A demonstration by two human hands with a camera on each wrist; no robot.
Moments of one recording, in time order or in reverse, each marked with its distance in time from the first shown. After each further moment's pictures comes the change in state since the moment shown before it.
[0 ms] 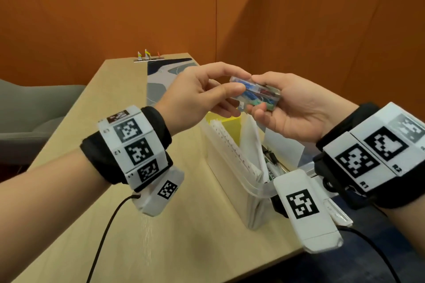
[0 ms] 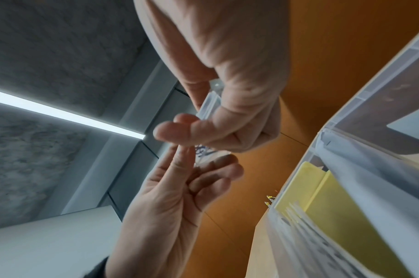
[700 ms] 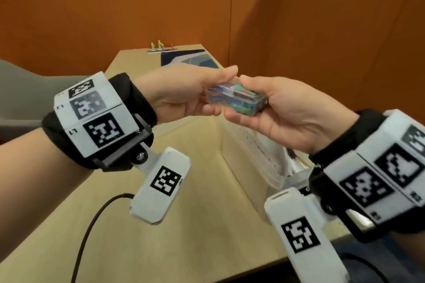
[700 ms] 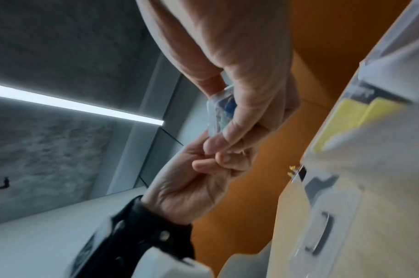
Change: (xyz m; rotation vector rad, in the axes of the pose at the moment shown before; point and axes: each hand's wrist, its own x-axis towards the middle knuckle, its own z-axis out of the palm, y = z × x) left_hand -0.010 0.017 -0.029 -0.224 -0.087 -0.598; right_hand -0.007 0.027 0.042 0.034 -0.109 -0.089
